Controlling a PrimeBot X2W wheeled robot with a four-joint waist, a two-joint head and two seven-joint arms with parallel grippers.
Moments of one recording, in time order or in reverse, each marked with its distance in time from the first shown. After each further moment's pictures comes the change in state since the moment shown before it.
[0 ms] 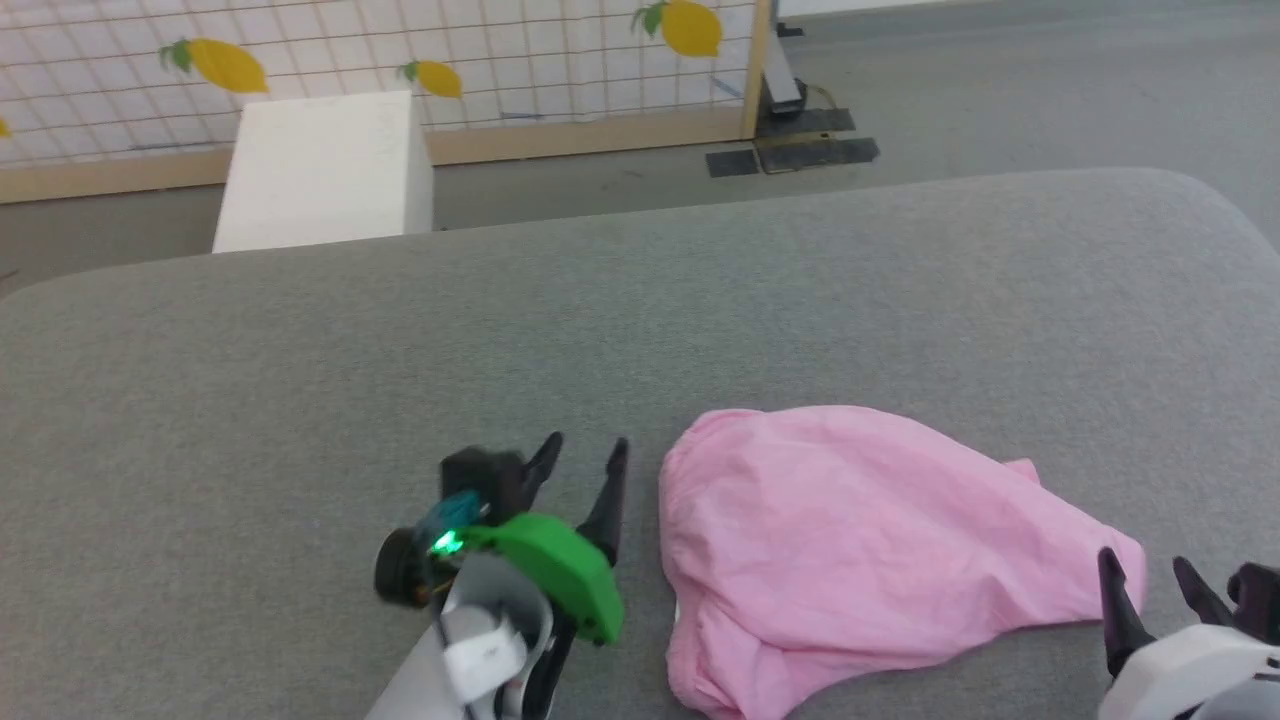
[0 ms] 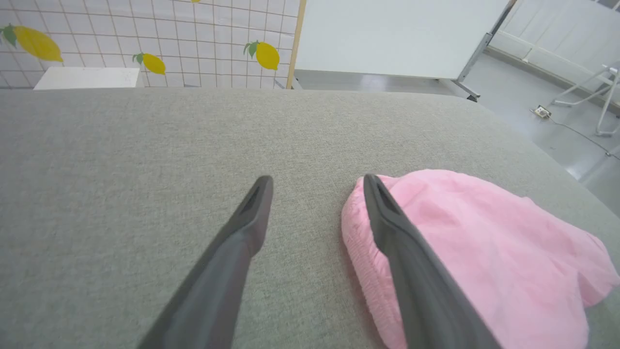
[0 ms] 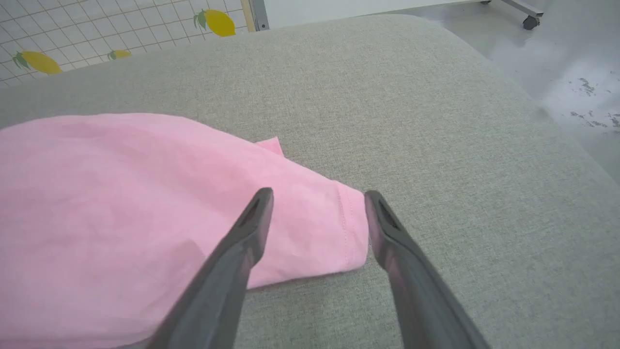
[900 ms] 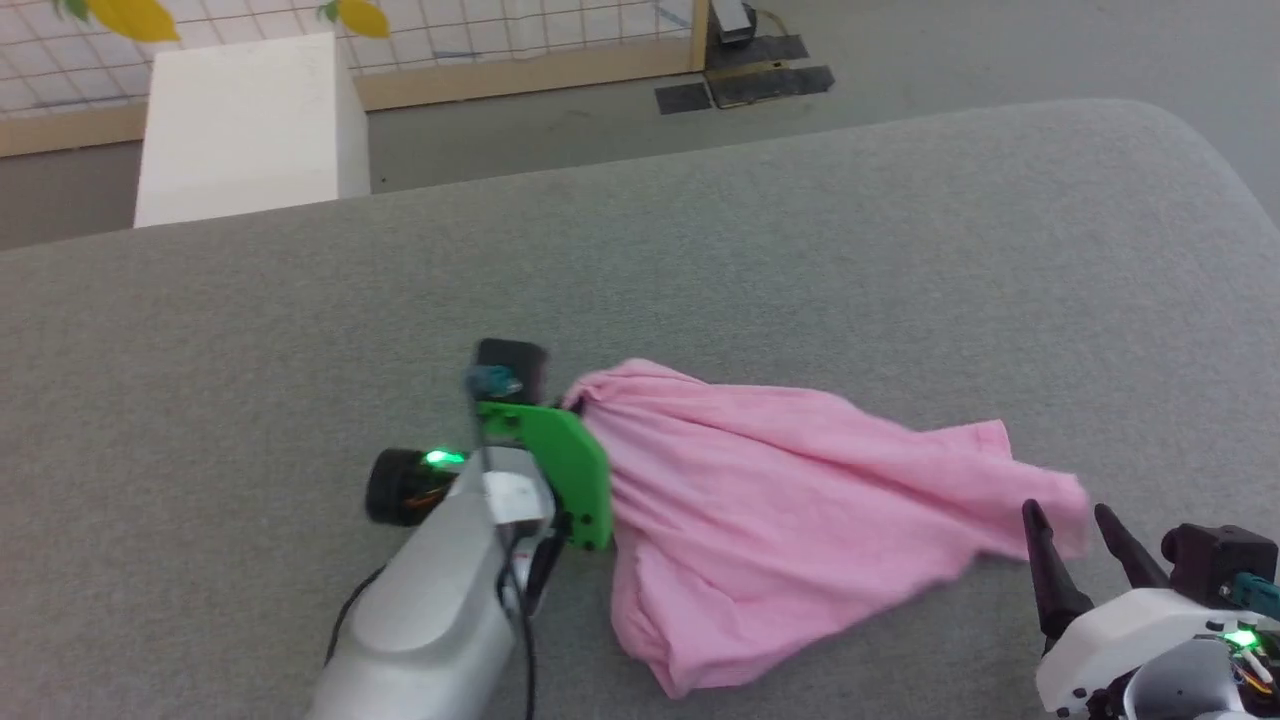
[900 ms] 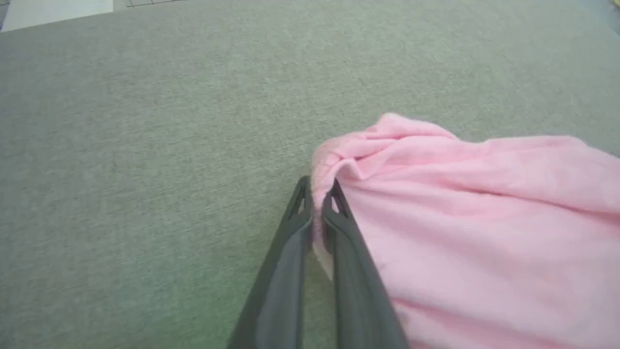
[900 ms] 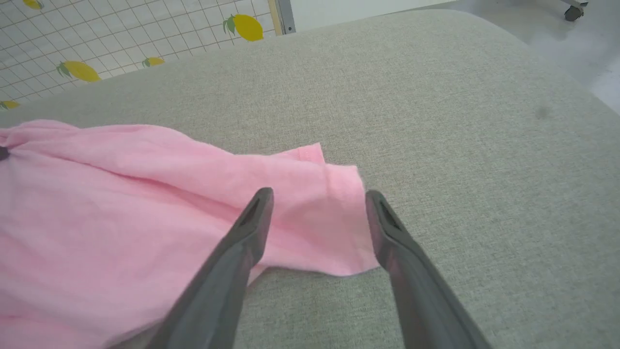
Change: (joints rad) left arm -0.307 0.013 -0.114 0.307 -0.049 0.117 0.260; right arm -0.055 0.000 0.132 0.004 0.072 0.000 -0.044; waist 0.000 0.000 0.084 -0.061
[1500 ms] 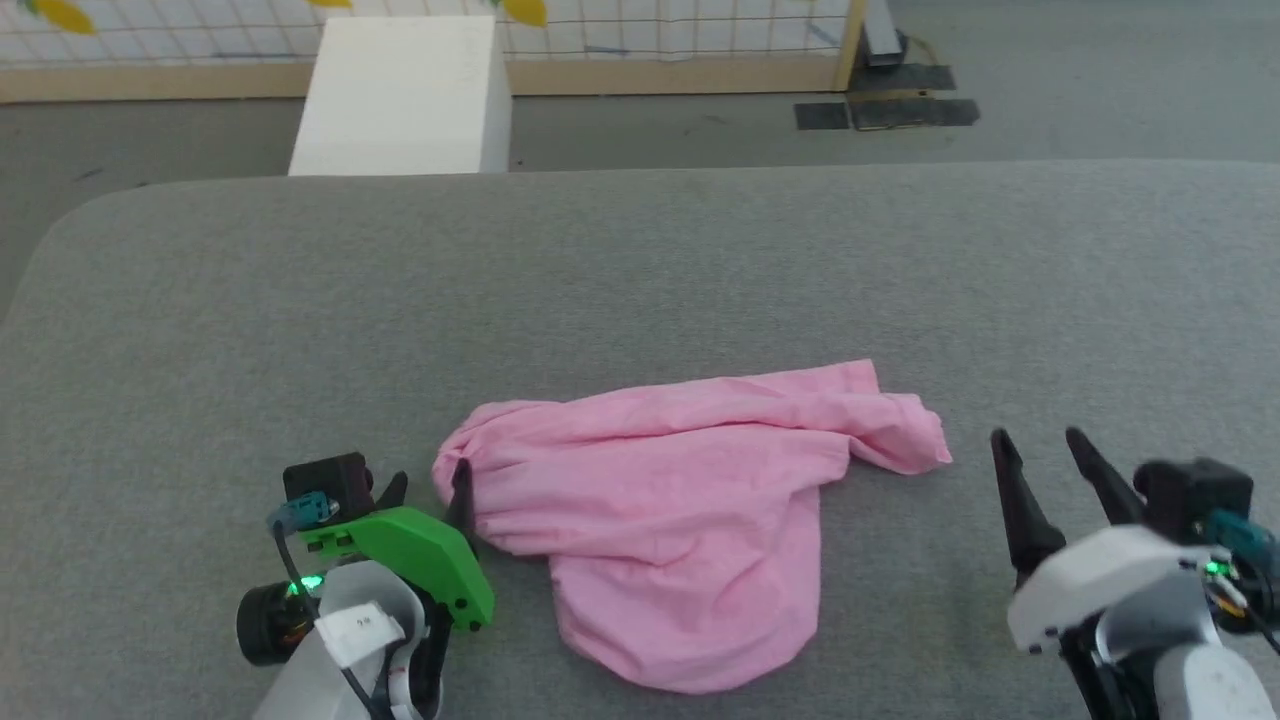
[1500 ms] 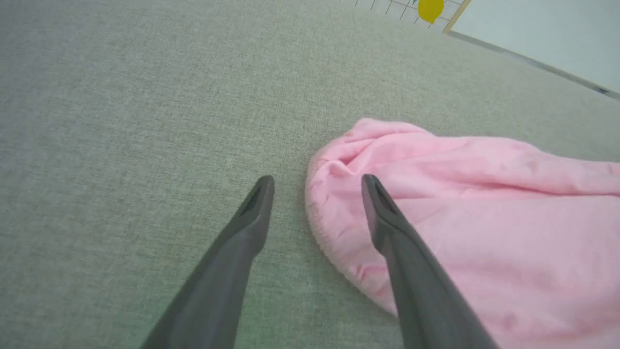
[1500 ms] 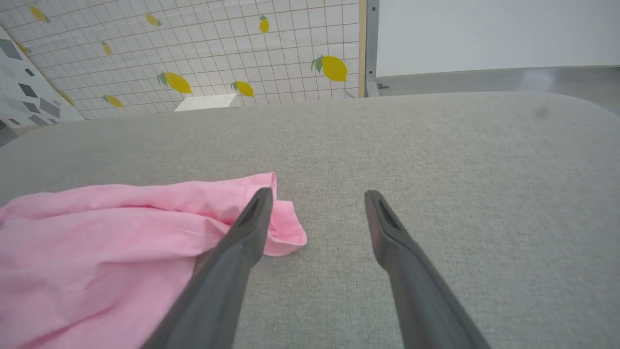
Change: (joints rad) left arm 0.328 0.146 0.177 -0.322 -0.134 0.089 -0.123; right arm -0.079 0.000 0.057 -0.033 -0.025 0.000 -0.006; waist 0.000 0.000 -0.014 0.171
